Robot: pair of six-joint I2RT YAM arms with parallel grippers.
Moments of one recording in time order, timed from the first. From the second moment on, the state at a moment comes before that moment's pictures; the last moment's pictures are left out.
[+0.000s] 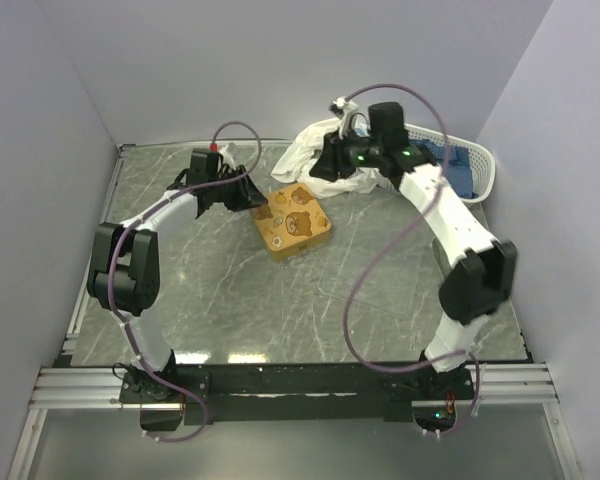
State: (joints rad) left arm -0.24 1.83 1.30 -0.15 0.51 -0.60; right arm 0.35 1.78 1.75 -0.51 -0.65 0.01
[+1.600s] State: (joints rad) left arm -0.16 0.63 0.86 -0.30 0.32 -0.44; right arm -0.07 0.48 1.14 -0.62 0.05 0.16
